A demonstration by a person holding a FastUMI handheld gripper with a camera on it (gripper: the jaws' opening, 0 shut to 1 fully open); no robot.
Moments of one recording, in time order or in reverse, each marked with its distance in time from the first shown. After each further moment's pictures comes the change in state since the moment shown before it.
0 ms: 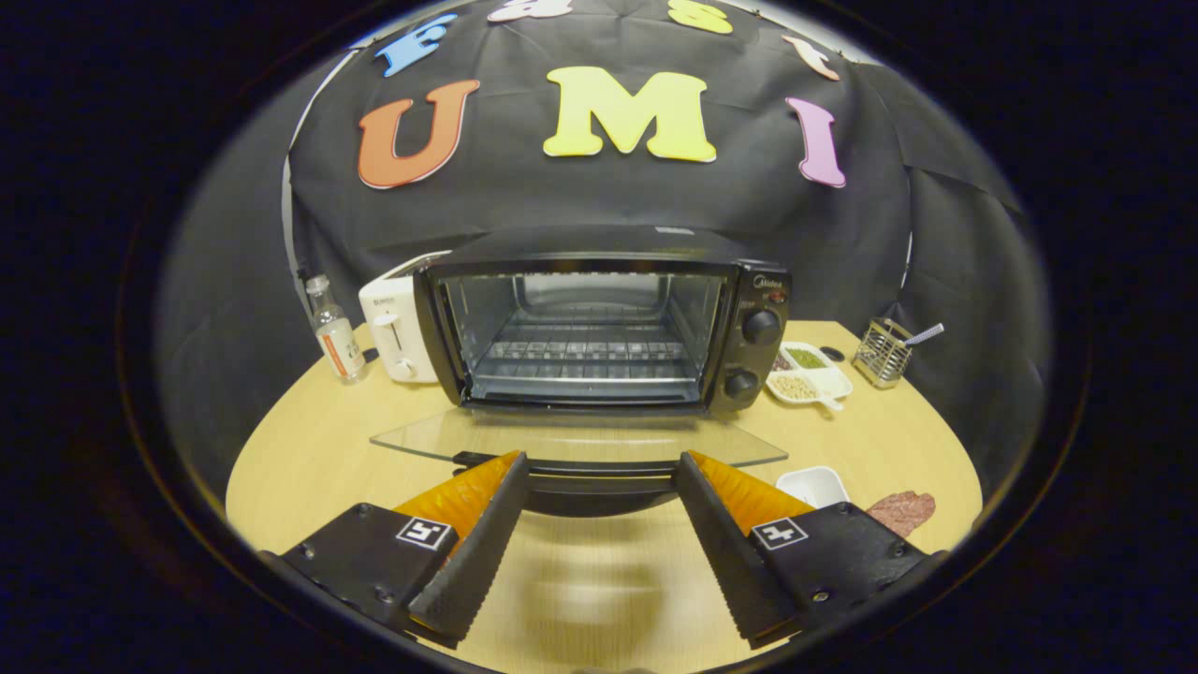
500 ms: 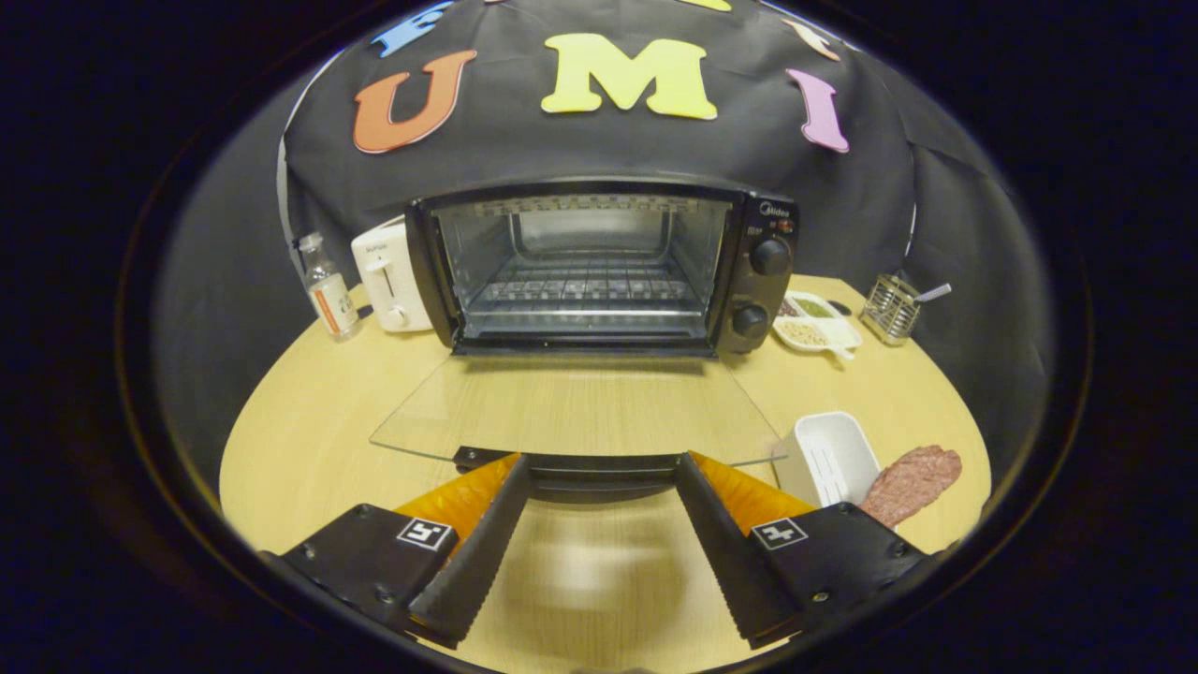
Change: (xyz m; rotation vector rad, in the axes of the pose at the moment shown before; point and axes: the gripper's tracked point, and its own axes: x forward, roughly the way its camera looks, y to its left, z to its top) arm 0.015 -0.003 -0.054 0.015 0.151 -0.002
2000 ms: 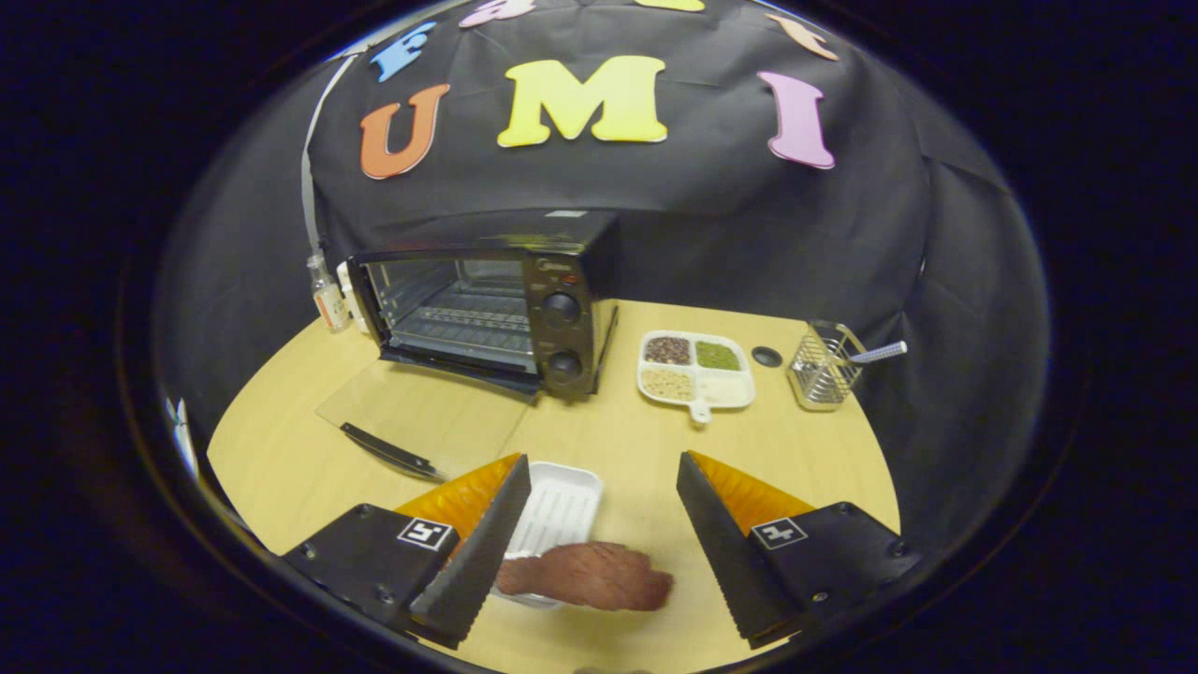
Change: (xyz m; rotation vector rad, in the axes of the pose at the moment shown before) arm -0.052 -0.249 0.066 -0.119 -0.061 0.143
